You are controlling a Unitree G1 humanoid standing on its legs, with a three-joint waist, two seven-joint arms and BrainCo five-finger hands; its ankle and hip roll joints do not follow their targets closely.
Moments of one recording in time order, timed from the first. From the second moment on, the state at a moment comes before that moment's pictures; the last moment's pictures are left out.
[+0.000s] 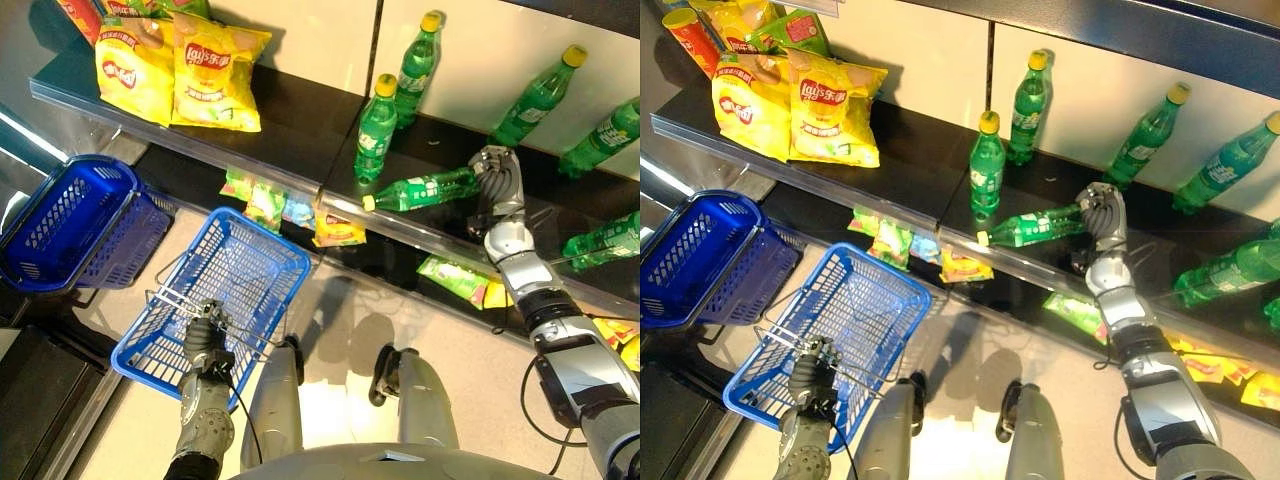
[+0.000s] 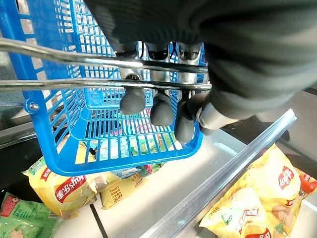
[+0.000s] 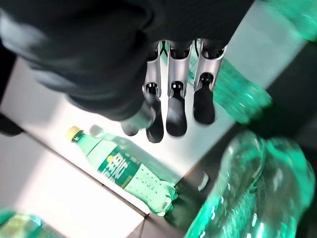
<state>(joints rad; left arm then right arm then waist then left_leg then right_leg) 0.13 0.16 -0.04 0.44 -1.07 -0.38 -0.03 -0.60 -0.59 0.18 0.66 -0.19 -0.28 -0.42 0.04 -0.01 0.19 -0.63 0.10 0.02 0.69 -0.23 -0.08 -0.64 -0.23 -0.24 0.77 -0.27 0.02</state>
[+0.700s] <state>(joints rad) 0.15 0.18 -0.04 0.41 -1.12 -0.36 -0.09 -0.76 -0.88 0.49 0.70 -0.51 -0.27 -0.25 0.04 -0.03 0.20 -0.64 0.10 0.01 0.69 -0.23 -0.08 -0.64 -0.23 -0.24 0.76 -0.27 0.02</state>
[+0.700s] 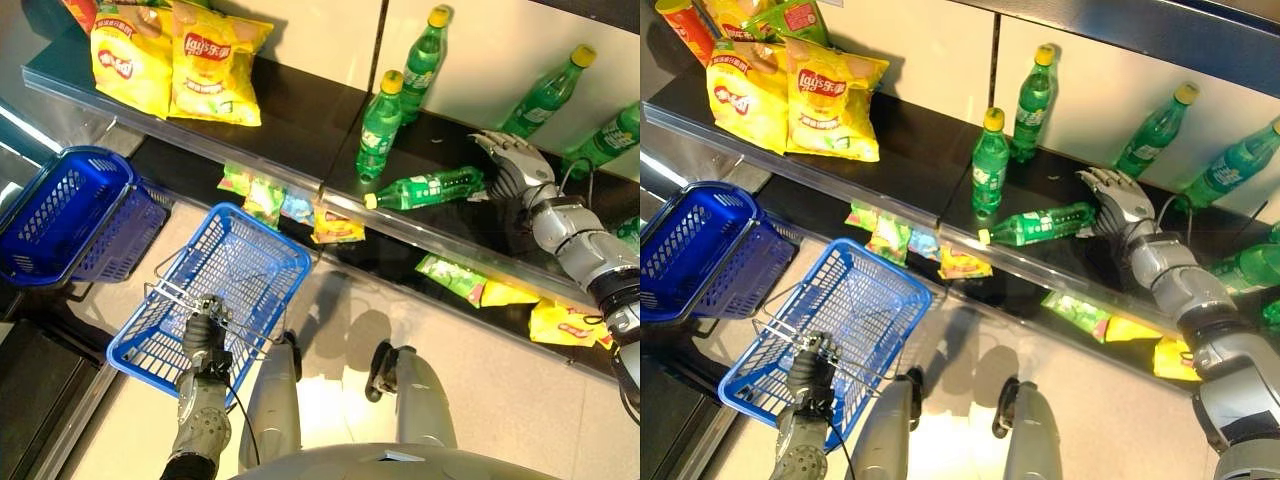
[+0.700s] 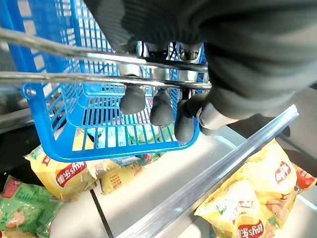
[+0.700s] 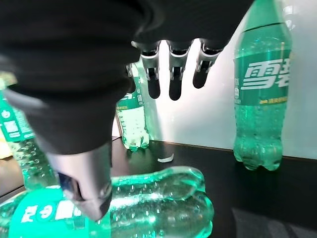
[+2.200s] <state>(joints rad) 0.16 0.24 -0.06 0.38 -1.12 -0.32 -0.11 -1.12 -0.78 0.80 1.10 -0.49 -0.28 -0.03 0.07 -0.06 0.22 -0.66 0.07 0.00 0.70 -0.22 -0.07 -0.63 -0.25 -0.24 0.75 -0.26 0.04</state>
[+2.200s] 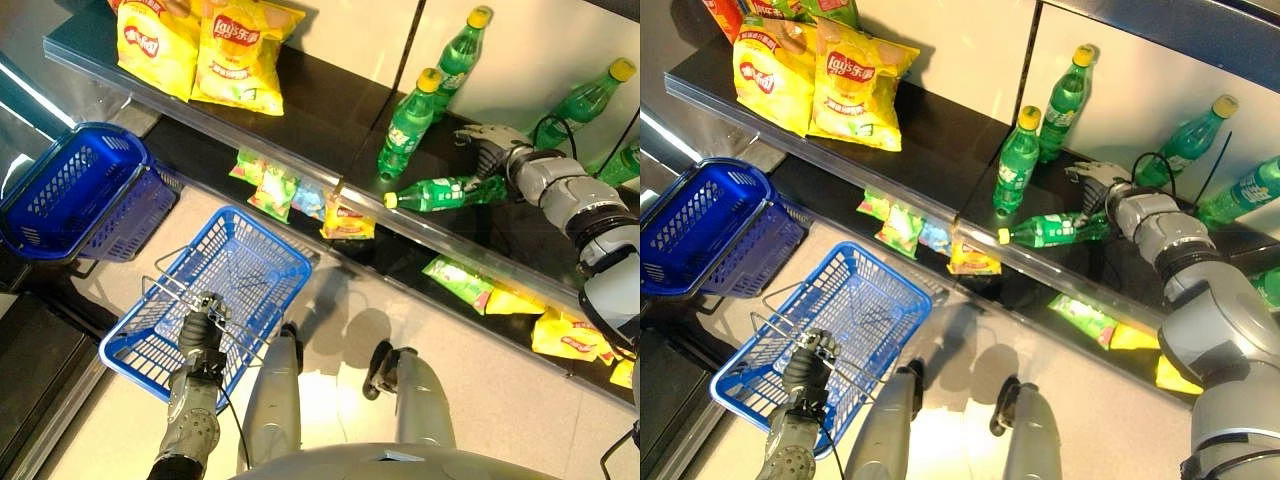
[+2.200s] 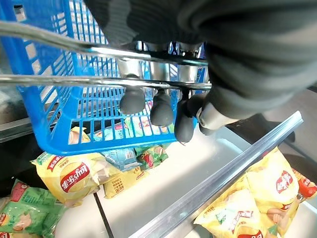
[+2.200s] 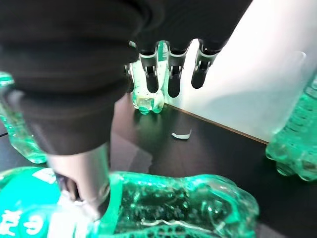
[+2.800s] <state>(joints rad) 0.16 0.24 -0.06 0.37 -1.12 -0.30 -0.13 -1.09 -0.79 0.80 1.08 -0.46 -0.28 0.00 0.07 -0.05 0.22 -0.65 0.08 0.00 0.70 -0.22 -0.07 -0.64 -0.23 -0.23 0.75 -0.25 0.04</state>
